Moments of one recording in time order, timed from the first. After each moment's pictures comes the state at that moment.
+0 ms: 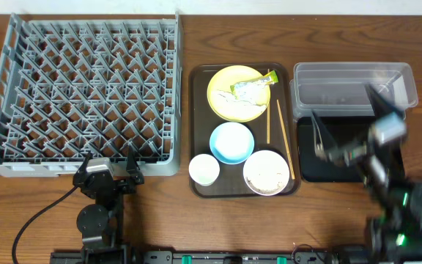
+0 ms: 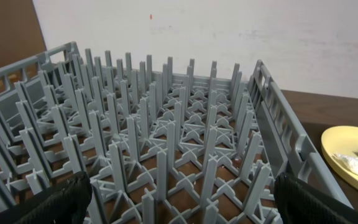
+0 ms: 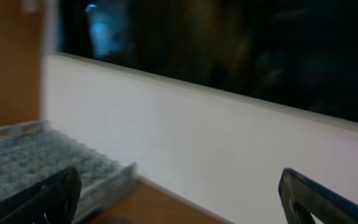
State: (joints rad) left arm 0.12 0.02 0.02 -0.11 0.00 -0.07; right arm 0.06 0.70 0.69 0.22 -0.48 -0.03
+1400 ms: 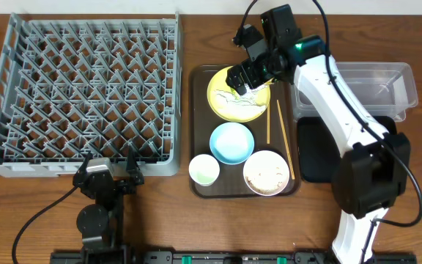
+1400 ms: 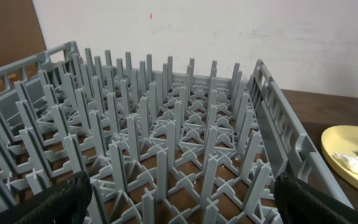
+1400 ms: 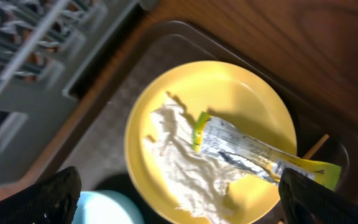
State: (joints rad) left arm 0.12 0.02 0.02 -0.11 0.00 -0.07; right arm 0.37 2.04 1.83 -0.85 -0.30 -0.16
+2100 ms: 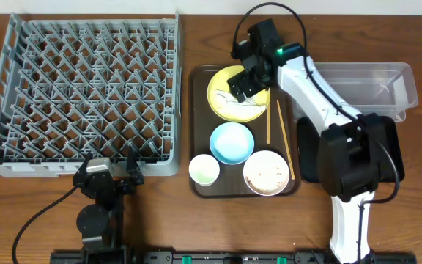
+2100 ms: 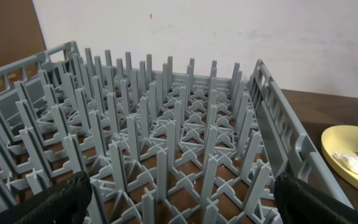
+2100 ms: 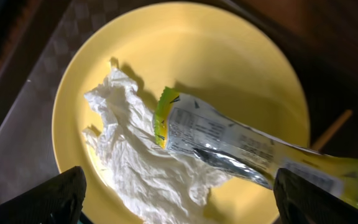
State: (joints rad) left arm 0.12 0.02 0.02 -0.11 0.00 -0.07; right arm 0.39 2.19 1.83 -0.83 -0.16 -0.15
